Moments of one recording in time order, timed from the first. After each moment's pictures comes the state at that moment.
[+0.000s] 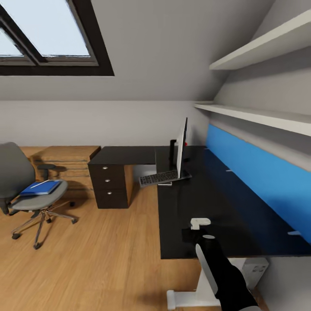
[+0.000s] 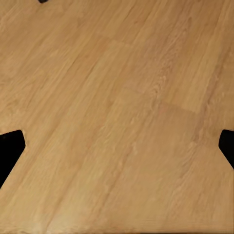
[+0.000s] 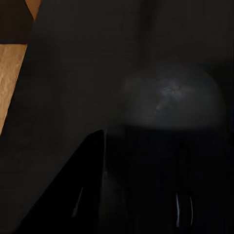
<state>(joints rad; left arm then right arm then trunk) -0.21 0.04 0.07 -0.15 0.25 -0.57 0.20 -0.41 0.10 0.13 -1.20 -0.08 0.65 -0.15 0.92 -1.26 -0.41</state>
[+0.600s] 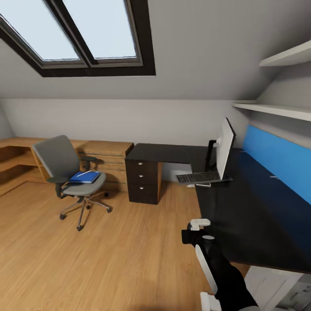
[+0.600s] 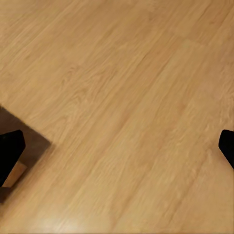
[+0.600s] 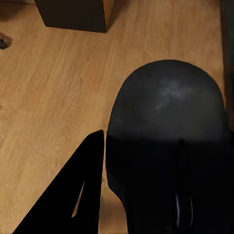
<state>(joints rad) -0.21 0.04 0.06 -0.15 0.25 -0.57 0.20 -0.41 0.10 0.13 -1.19 -0.08 0.65 -0.15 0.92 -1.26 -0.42</state>
